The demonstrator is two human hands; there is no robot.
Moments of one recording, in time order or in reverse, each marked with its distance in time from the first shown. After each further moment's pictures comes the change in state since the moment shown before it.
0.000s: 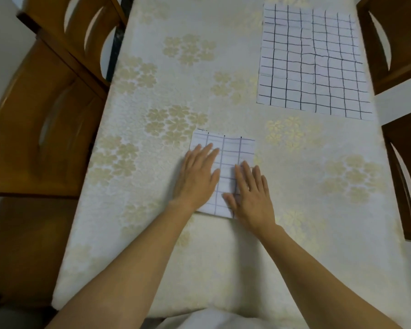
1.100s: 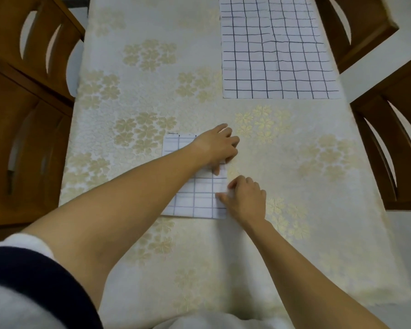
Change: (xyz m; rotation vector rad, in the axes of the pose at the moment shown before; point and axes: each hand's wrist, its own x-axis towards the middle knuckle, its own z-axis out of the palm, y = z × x) left_hand 0.132 0.092 -0.013 0.775 -0.568 0.769; right_hand -0.008 0.002 -0.038 0.195 -0.043 0.498
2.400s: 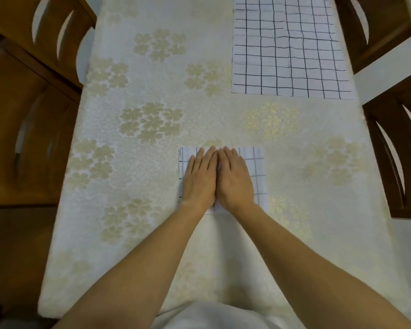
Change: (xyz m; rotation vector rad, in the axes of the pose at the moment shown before) left_hand -0.038 0.110 0.089 -0.605 0.347 -0.798; right_hand 0.025 -0.015 0.023 0.054 0.135 -0.472
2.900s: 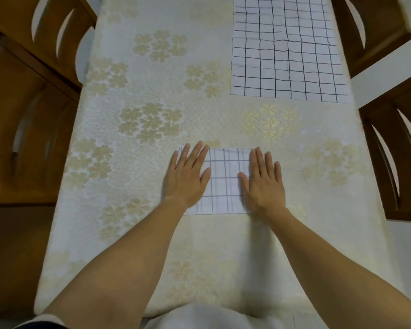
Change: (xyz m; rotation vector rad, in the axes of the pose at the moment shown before) left_hand -0.001 -0.044 -0.006 0.111 -0.021 0.011; right_hand -0.016 0.077 -0.026 -0.263 -0.156 0.142
